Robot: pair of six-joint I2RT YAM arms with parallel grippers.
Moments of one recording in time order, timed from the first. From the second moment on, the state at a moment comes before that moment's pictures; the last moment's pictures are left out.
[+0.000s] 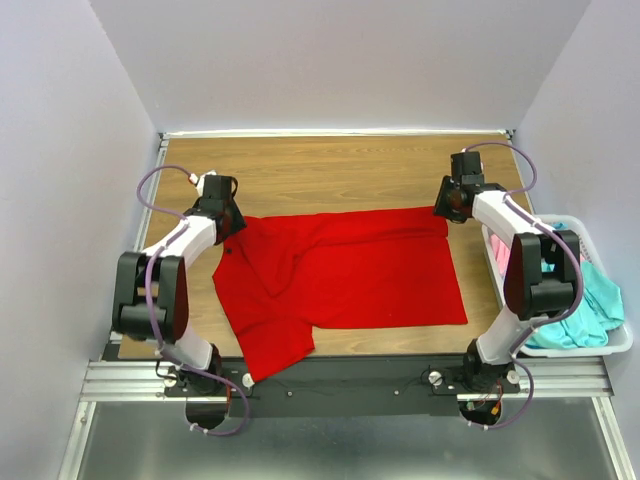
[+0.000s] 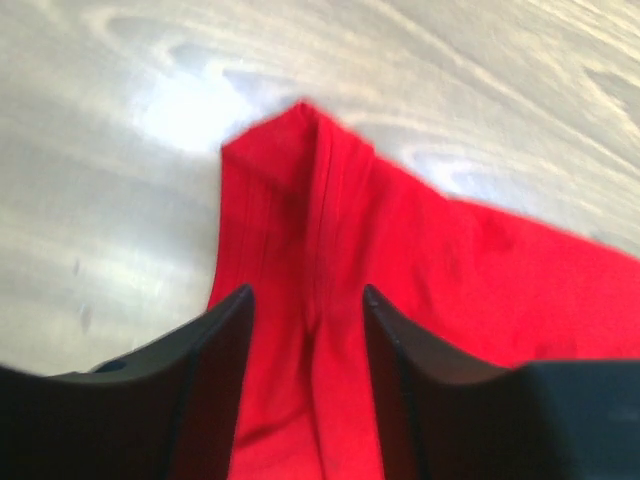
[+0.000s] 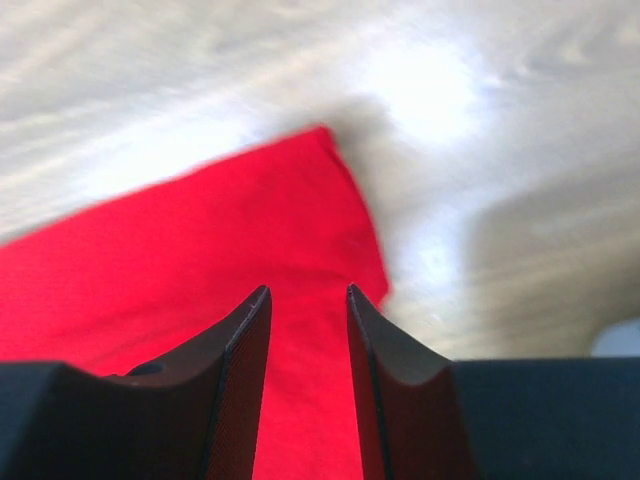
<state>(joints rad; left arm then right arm) -0.10 1.54 0.93 -0.26 -0.18 -0.52 0.08 1.71 1.17 -0.41 0.14 0.34</state>
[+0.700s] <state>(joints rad) -0.06 1.80 1.11 -0.21 -0.18 -0.45 0.05 1.89 1.24 -0.32 0.00 0.36</state>
